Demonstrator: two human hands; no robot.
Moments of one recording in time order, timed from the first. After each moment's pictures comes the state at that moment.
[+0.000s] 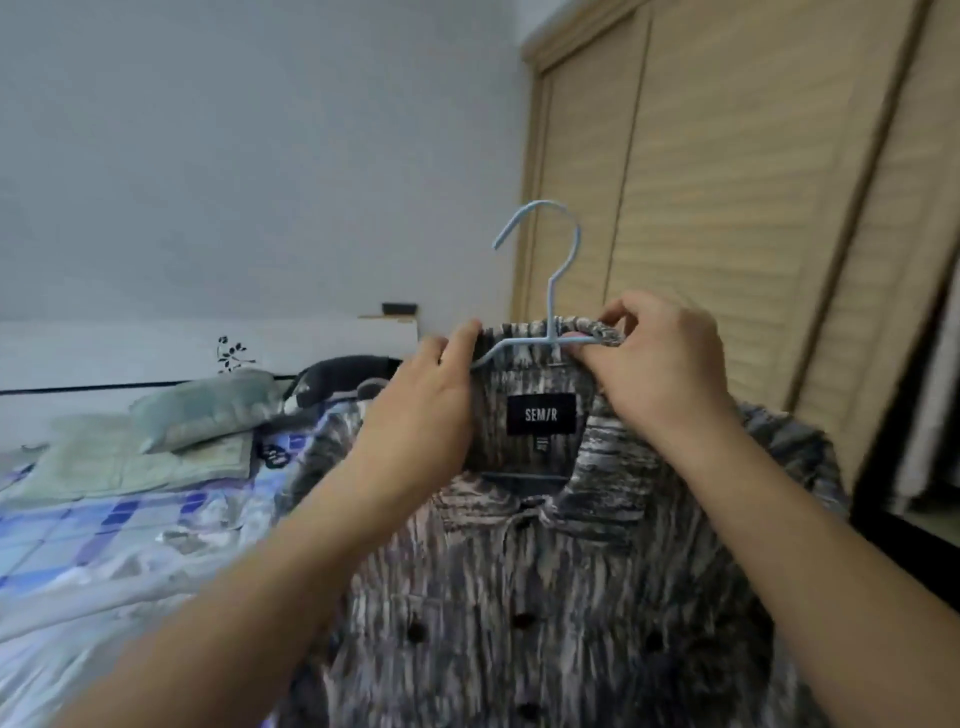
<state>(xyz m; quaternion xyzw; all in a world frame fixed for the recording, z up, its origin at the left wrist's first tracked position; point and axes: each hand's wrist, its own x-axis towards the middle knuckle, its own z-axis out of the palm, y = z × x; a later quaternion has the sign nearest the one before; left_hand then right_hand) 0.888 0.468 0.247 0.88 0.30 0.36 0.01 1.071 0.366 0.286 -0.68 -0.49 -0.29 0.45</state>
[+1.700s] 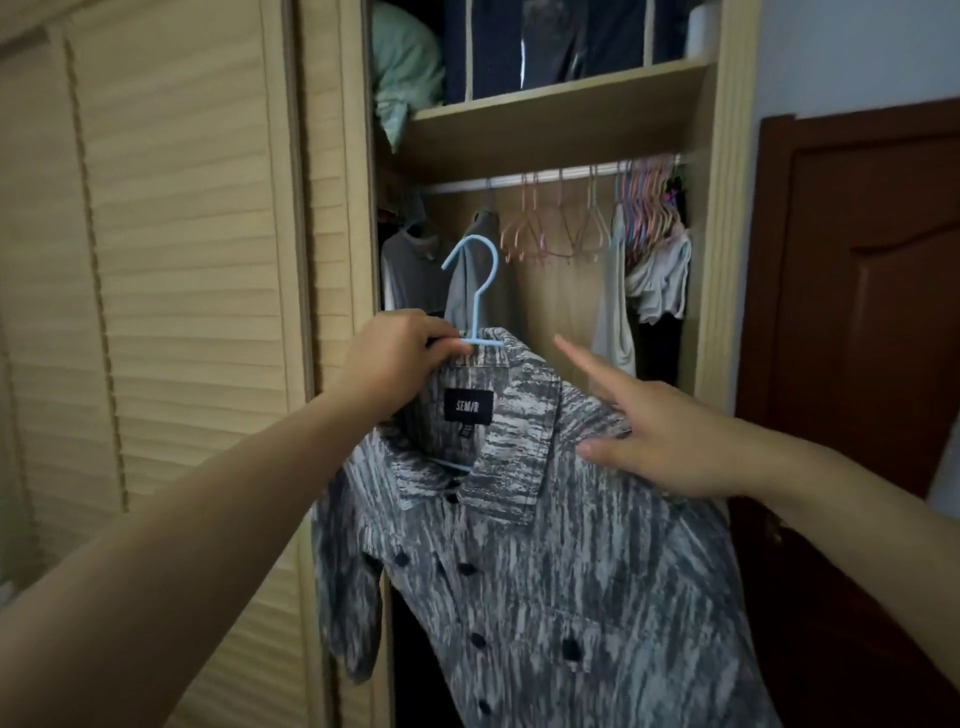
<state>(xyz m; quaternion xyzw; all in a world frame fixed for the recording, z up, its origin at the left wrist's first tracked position) 1.487 0.180 0.374 0.86 -0.18 0.46 0.13 1.436 -0.116 0.348 -0.90 -0.36 -0.11 0.21</state>
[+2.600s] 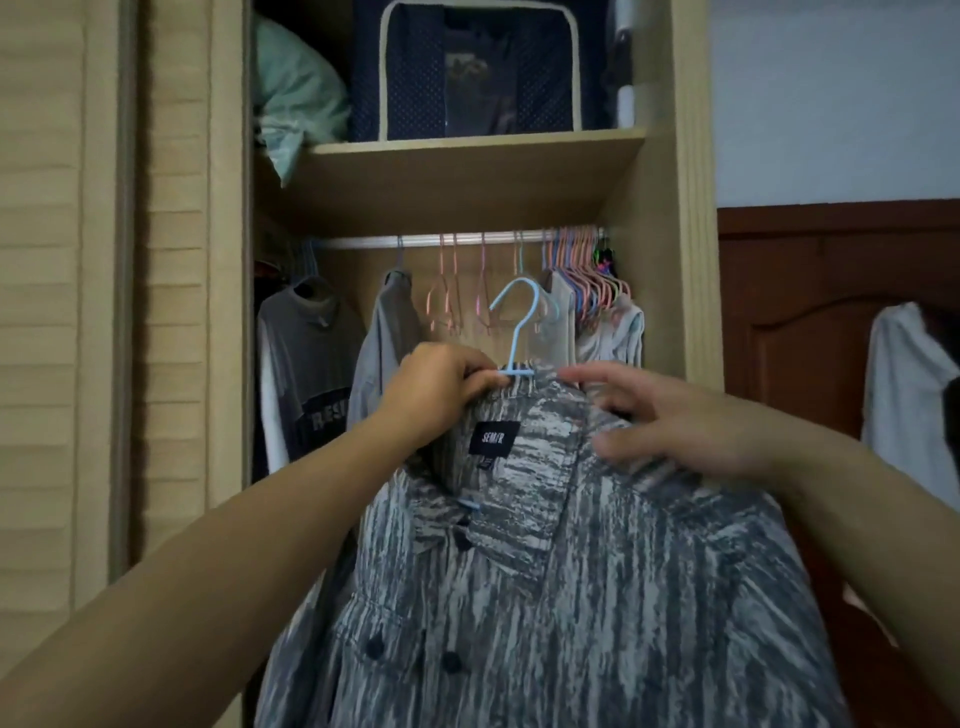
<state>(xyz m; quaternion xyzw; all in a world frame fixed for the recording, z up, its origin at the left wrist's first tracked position) 1.741 0.142 0.425 0.79 -0.35 0.44 0.23 1.564 -0.092 0.412 -0.89 -0.22 -0.11 0.38</state>
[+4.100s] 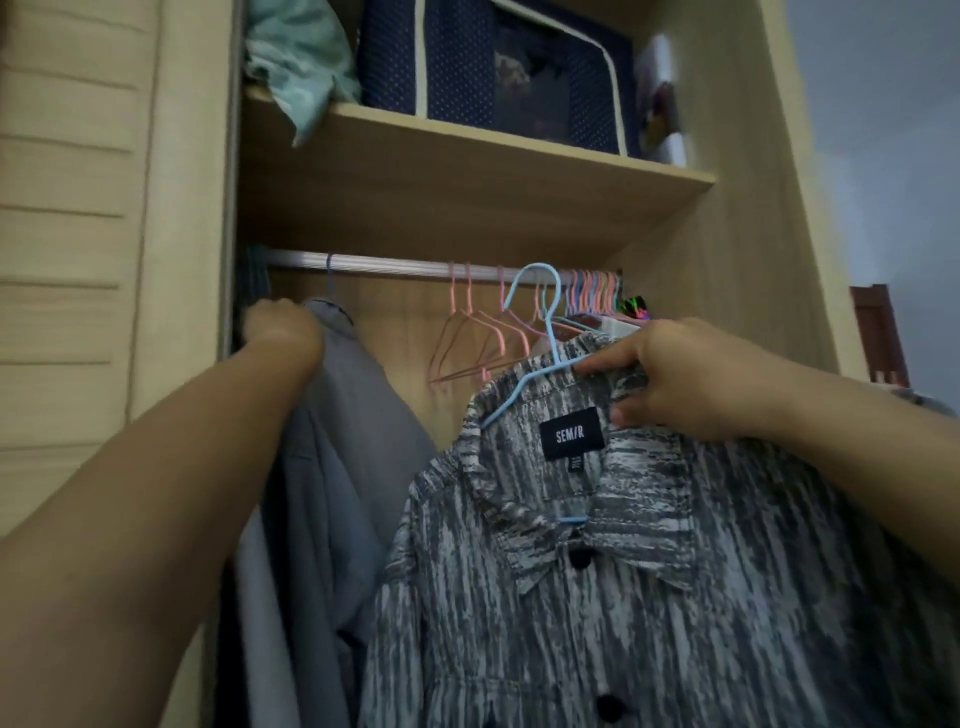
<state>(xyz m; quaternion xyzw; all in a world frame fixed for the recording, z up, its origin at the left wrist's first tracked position) 2.051 0.358 0.574 0.91 -0.02 0.41 -0.10 1.766 0.116 0.505 -0.93 0.09 -0.35 -0.06</state>
